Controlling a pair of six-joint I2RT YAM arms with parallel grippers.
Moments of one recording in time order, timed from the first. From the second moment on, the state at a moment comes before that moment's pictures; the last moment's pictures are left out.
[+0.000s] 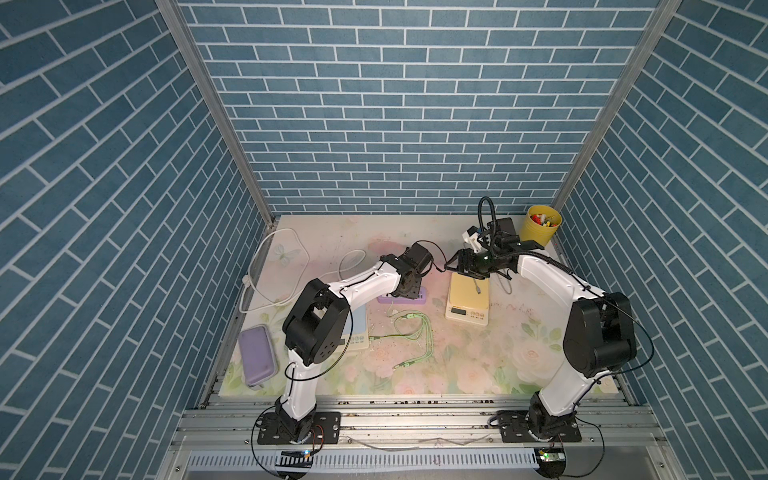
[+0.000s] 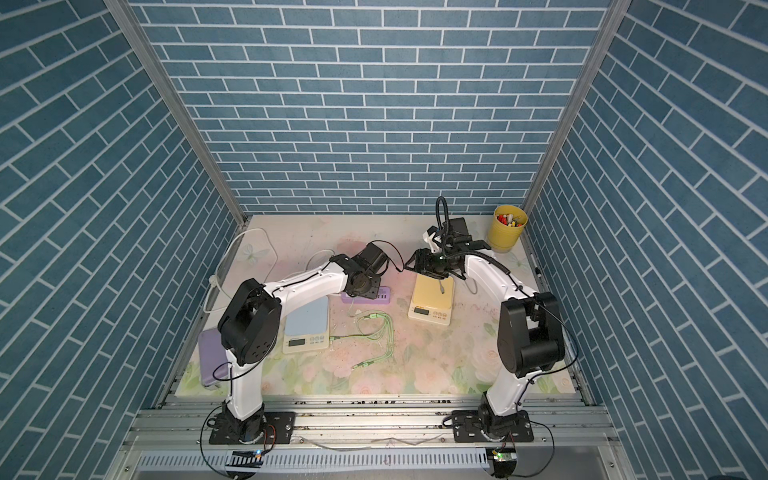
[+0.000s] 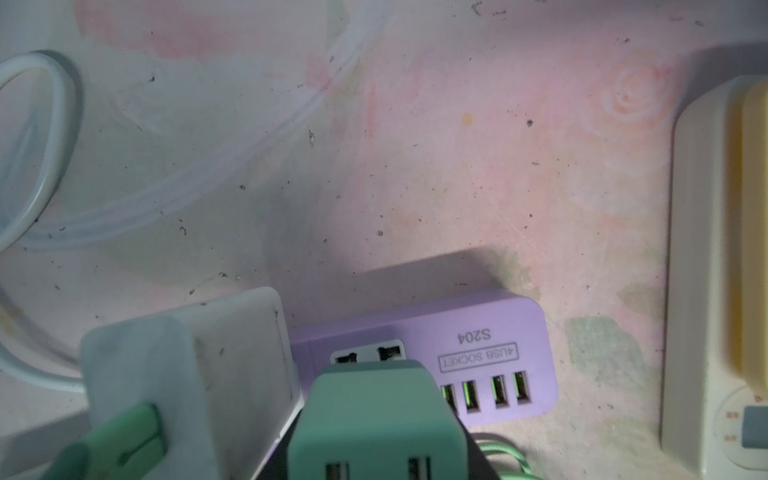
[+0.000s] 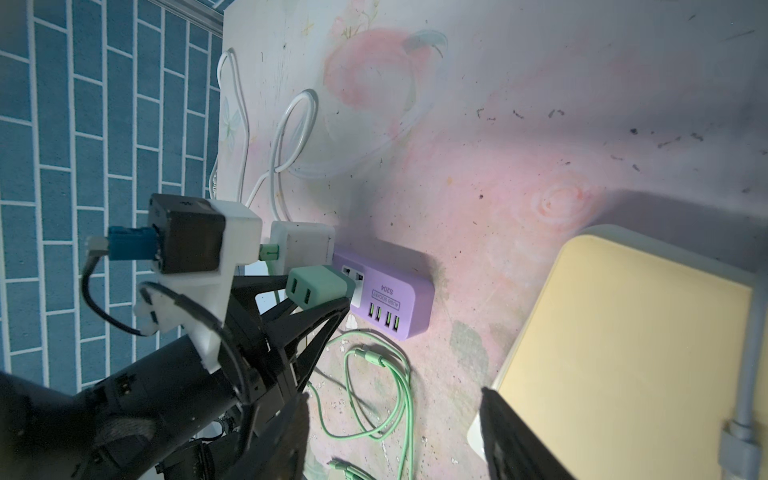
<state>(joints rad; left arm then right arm) -0.72 2.00 1.53 -0.72 -0.24 -0.45 0.31 1.72 1.34 -0.62 -0.63 0.36</state>
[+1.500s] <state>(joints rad) -0.74 1.85 1.54 -0.70 -0.26 -0.45 0.31 1.72 1.29 -0.57 -0.61 0.38</state>
